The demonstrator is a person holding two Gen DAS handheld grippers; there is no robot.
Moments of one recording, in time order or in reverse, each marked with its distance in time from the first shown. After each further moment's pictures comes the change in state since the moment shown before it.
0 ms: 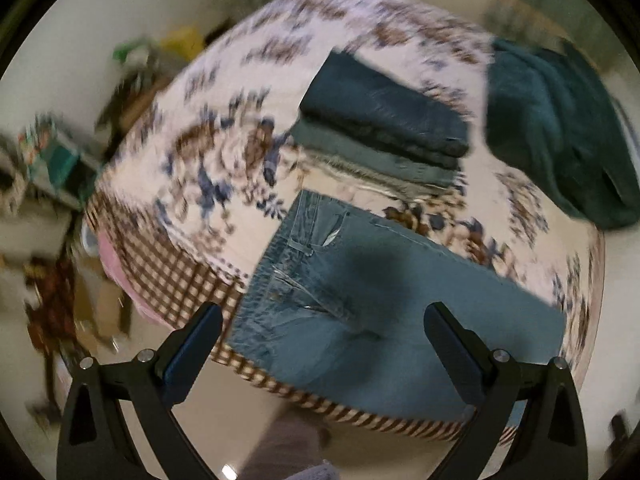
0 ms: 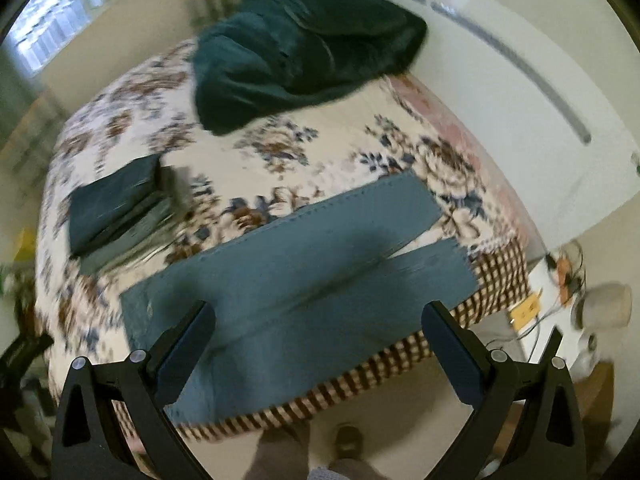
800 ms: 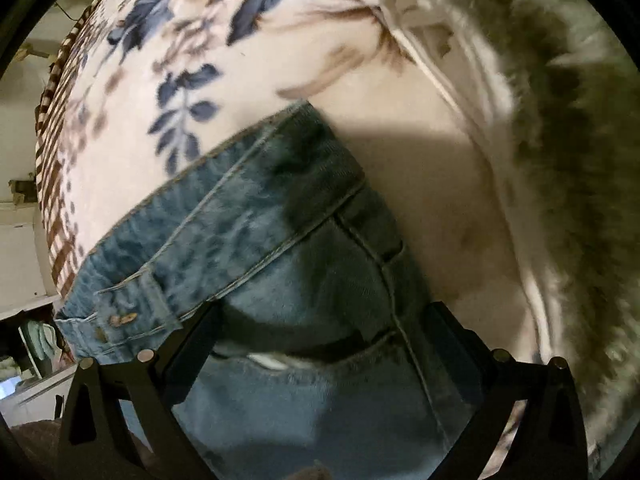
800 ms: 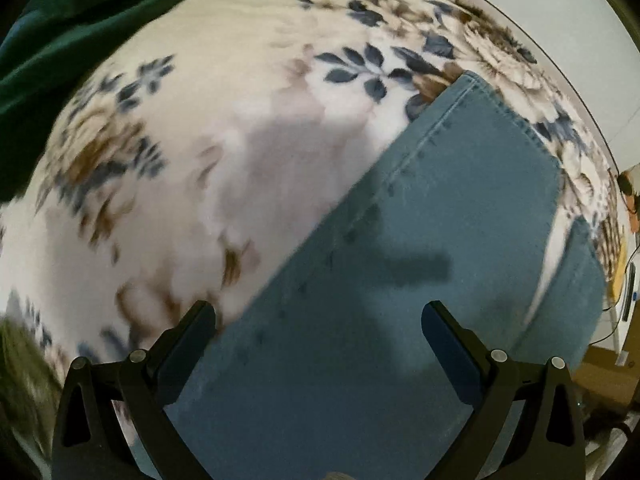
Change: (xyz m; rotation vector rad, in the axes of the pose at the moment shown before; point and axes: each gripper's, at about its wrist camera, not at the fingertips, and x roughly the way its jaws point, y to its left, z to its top) left arm 0.378 -0.025 0.098 -0.653 0.389 0.199; right arm 0.492 -0.055 0.140 0.392 0.256 -0.143
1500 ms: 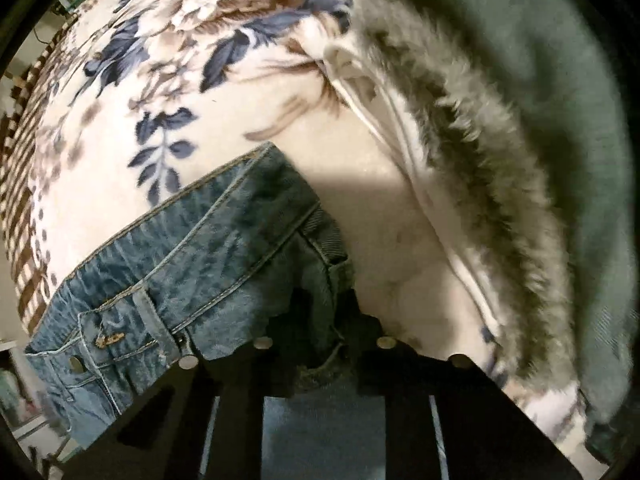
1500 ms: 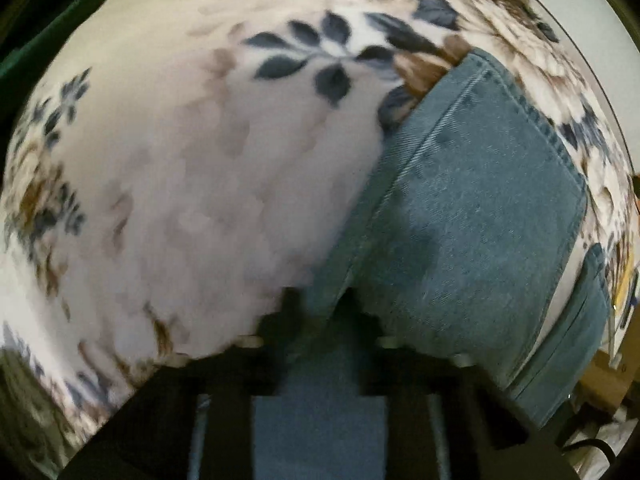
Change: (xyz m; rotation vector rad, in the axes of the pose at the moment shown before) left arm -0.088 0.002 -0.028 0.089 -0.176 -0.274; right arm 0.049 -0.035 0.043 -0.008 0.156 0.018
